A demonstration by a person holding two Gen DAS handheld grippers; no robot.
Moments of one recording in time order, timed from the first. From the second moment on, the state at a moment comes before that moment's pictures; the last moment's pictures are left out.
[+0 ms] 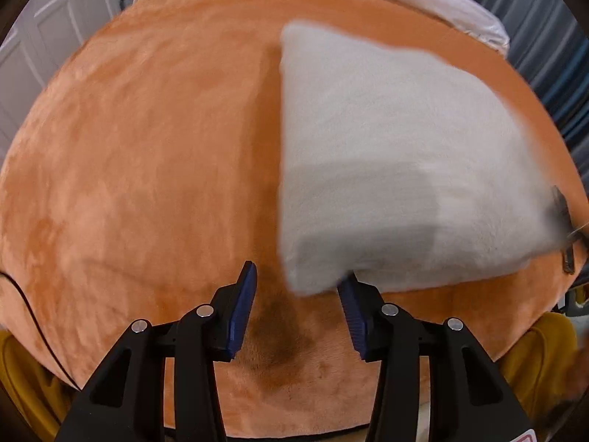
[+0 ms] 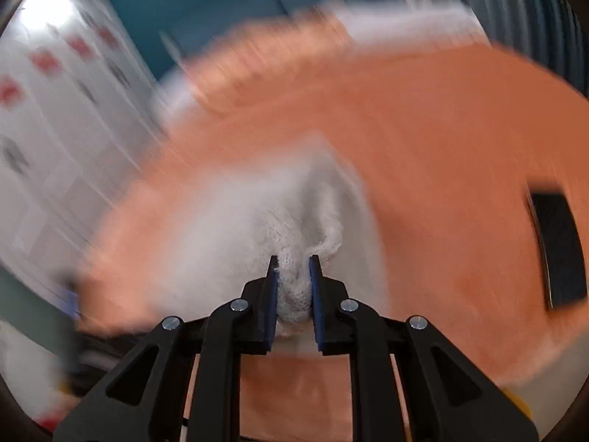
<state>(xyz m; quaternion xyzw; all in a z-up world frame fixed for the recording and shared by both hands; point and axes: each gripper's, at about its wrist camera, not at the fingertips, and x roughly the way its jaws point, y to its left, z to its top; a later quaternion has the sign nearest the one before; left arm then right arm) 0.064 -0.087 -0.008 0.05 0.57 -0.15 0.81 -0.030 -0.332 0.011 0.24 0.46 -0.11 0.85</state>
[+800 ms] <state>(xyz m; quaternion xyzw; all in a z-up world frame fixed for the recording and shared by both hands) 0.103 -0.134 0.038 -0.01 0.55 -0.18 0.82 -0.029 -0.357 0.003 0.30 0.43 -0.08 0.85</state>
